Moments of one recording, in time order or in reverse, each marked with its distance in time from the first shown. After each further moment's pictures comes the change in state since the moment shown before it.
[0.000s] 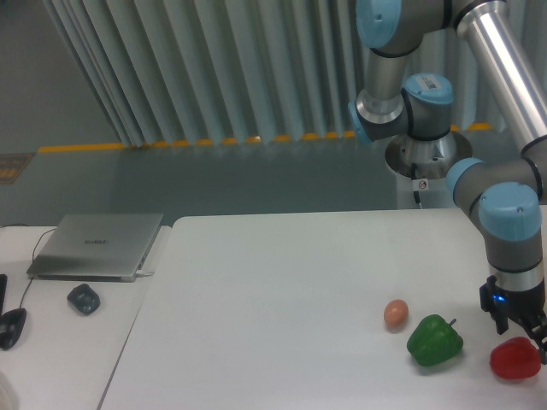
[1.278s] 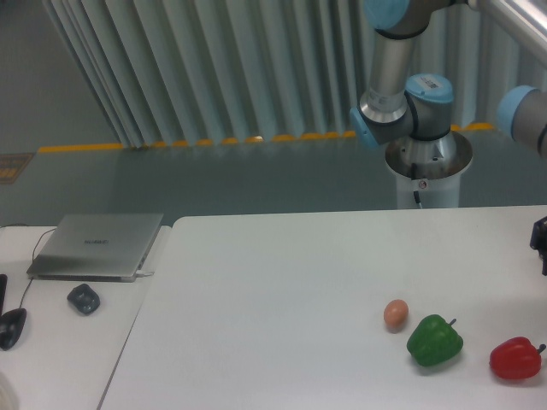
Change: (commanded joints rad) arm 0.192 0.019 0.117 -0.288 -0.098 0.328
